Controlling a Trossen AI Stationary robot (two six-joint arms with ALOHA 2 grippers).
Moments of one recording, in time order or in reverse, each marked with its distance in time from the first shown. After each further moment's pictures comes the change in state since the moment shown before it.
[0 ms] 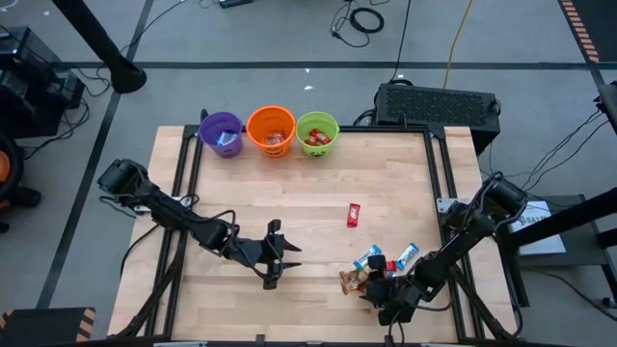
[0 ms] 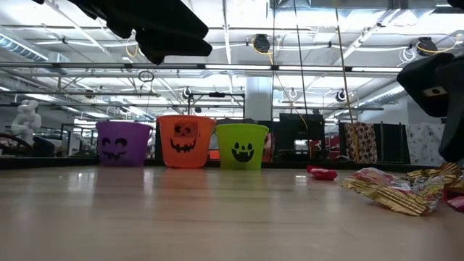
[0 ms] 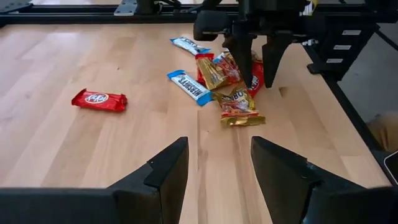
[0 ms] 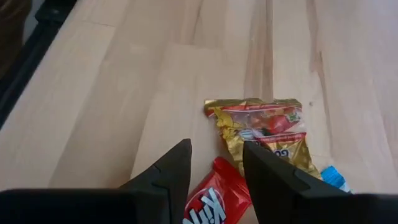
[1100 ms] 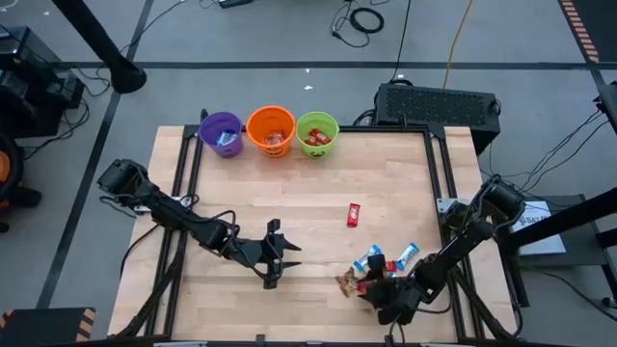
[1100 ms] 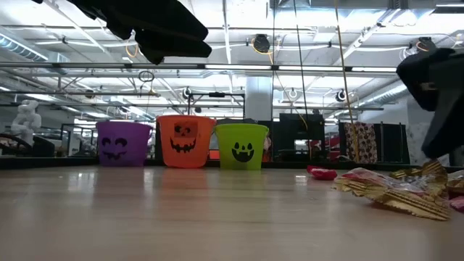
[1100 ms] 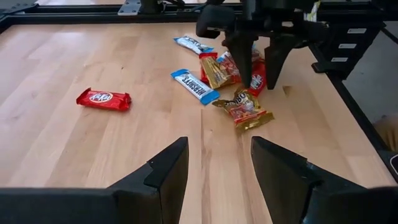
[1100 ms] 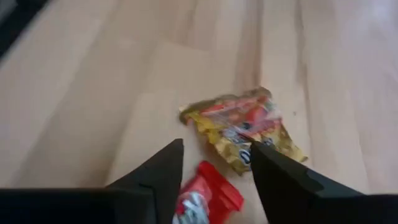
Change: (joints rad) left arm 0.001 0.000 0.000 -0.007 -0.017 0.001; right arm 0.010 0.026 0.001 0.014 0.083 -0.082
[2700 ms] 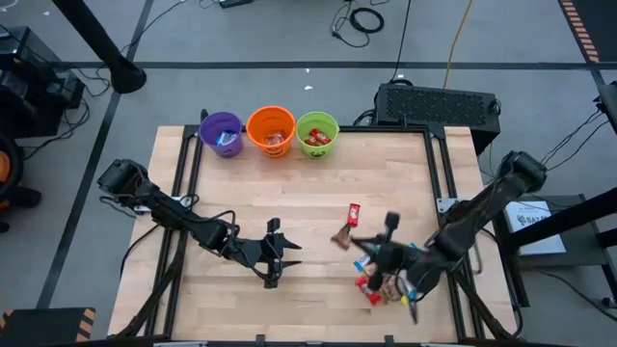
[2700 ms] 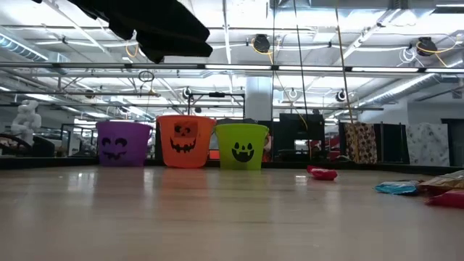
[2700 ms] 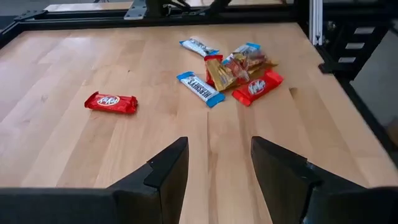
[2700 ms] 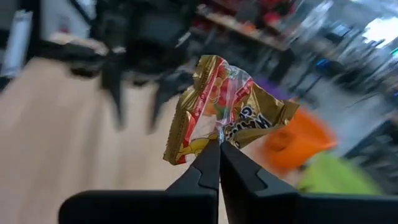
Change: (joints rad) left arm 0.000 0.000 0.000 0.008 -0.023 0.018; right arm -0.109 -0.368 0.153 -0.052 0.460 -0.350
